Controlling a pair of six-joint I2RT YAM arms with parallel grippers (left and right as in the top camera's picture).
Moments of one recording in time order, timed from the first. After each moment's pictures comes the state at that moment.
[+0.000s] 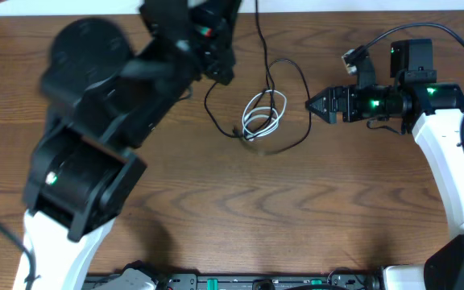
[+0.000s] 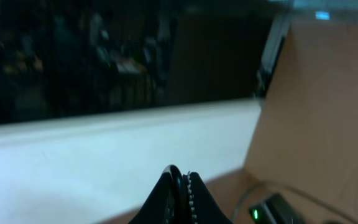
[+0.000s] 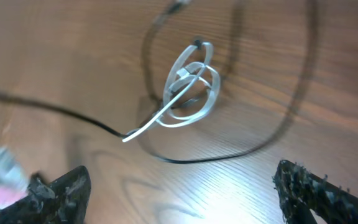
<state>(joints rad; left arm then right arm) -0.53 1.34 1.94 -0.54 0.11 -0.19 0.05 1.57 1.34 -0.82 -0.70 0.01</state>
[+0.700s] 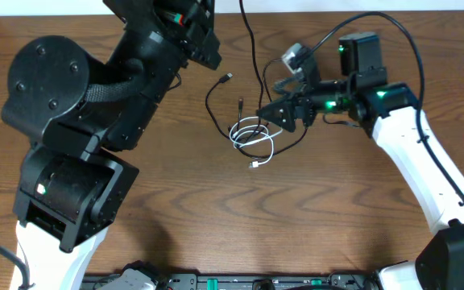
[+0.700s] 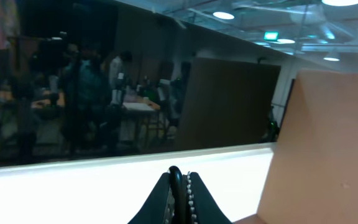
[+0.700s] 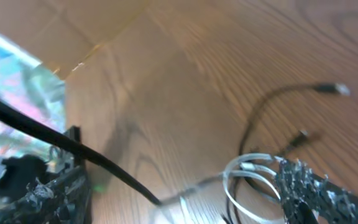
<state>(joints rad) -0.53 1.31 1.94 -0.38 0.00 -0.20 0.28 1.62 1.34 -0.51 -0.96 -0.15</state>
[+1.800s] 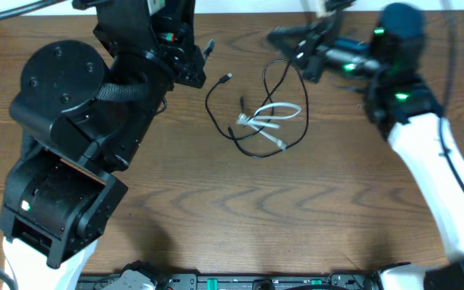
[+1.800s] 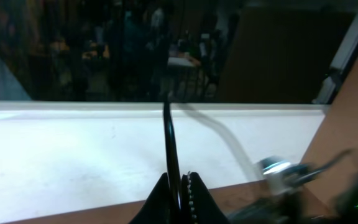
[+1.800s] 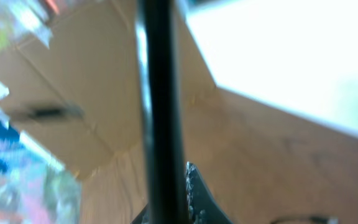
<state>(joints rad) -0.52 1.28 1.94 -0.65 -0.14 -0.20 0.23 1.52 1.39 0.09 -0.94 0.45</state>
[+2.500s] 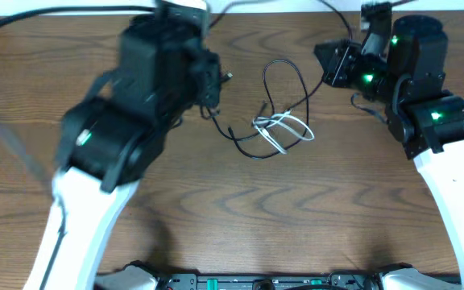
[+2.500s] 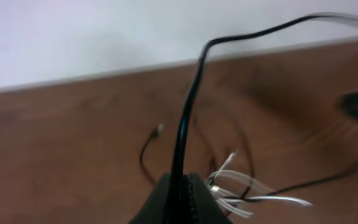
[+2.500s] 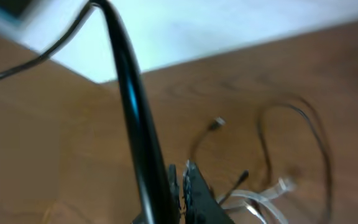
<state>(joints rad) -0.49 1.46 1.94 -1.11 -0.14 -0.20 0.23 1.39 1.44 -0.57 -0.34 0.56</state>
